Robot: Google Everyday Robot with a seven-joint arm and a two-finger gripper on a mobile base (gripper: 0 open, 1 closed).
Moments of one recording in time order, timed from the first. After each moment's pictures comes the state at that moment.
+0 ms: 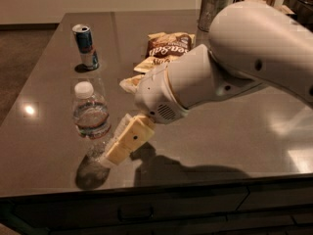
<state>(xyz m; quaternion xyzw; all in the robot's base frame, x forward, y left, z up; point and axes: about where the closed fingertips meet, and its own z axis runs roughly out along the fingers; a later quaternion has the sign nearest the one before) 0.412 0.077 0.923 -0.62 0.65 0.29 0.34</state>
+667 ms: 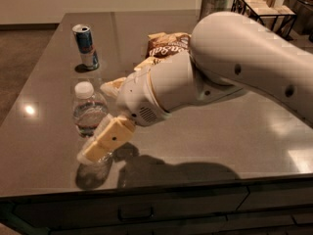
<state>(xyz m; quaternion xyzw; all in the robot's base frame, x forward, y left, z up) 0.408 0.112 0.924 -0.61 0.62 0.33 0.36</state>
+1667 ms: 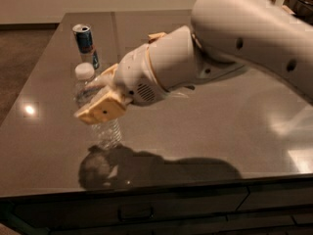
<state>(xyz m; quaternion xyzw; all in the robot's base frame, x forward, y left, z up) 0.423 0.118 0.957 -0.61 0.62 0.34 0.37</state>
